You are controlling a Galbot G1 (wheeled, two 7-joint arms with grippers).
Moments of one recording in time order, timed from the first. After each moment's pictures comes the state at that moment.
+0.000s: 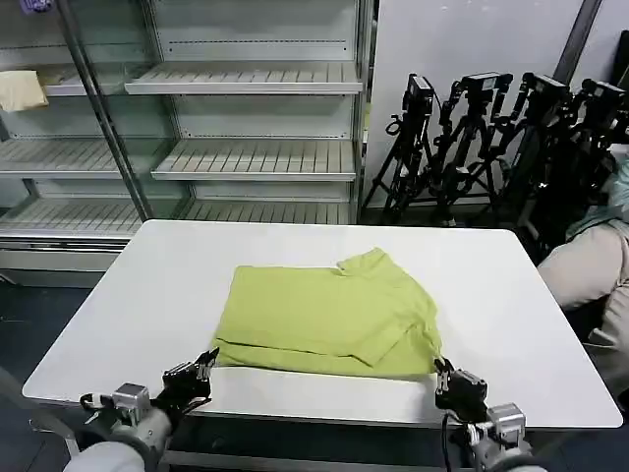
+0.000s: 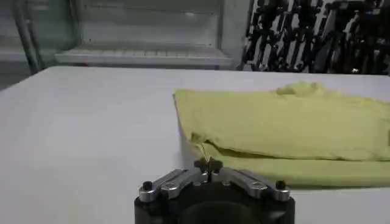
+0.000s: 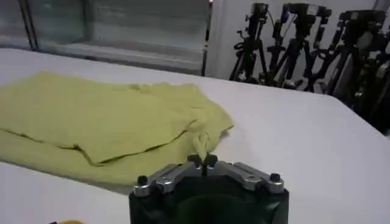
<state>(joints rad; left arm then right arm) 1.54 -1.06 -0.56 -2.21 -0.57 0.52 -0.10 -1.65 1.18 0.55 2.31 0.26 -0.47 0.07</state>
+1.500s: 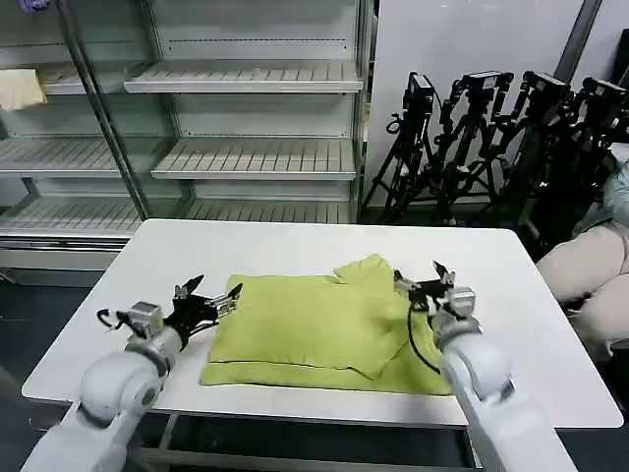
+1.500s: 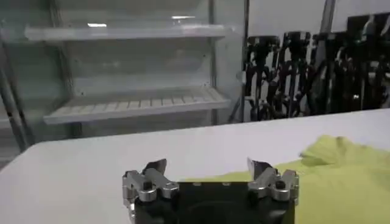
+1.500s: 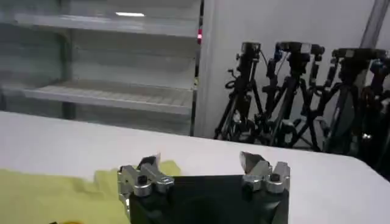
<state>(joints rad) 0.99 -0.98 -0.35 -1.90 -0.61 0.56 -0.08 -0.76 1.22 0.24 1.71 0.42 -0.57 0.27</state>
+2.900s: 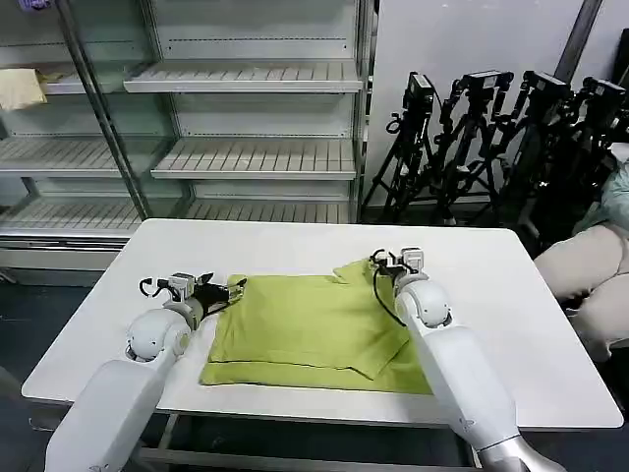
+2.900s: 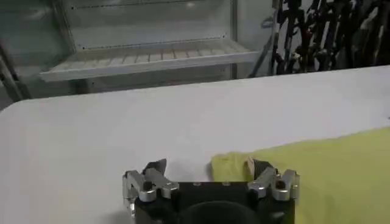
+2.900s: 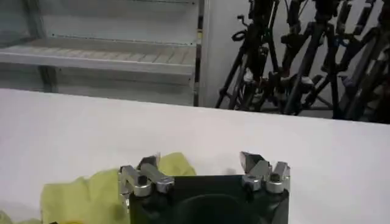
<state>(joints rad) 0.71 -1.05 -0.19 -1.48 -0.57 0.57 -0.04 -0.52 1.34 0.16 1.29 0.44 -0.58 0.22</state>
